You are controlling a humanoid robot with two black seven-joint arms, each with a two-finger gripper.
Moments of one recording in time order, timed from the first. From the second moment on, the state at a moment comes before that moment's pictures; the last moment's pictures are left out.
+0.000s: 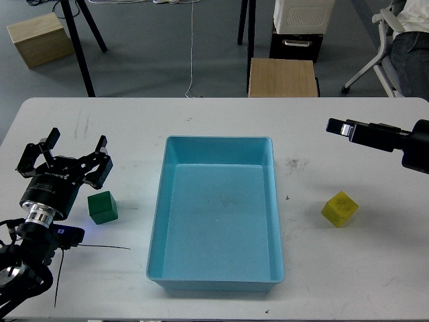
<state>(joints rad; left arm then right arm) -0.27 0.62 -0.63 -1.53 -0.80 -0.49 -0.49 0.43 -0.93 0.91 1.49 -1.60 0.46 0.49</state>
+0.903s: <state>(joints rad) -0.27 0.62 -0.66 -1.53 -0.80 -0.49 -0.49 1.09 -0.84 0.00 1.29 -1.96 0.49 0.49</state>
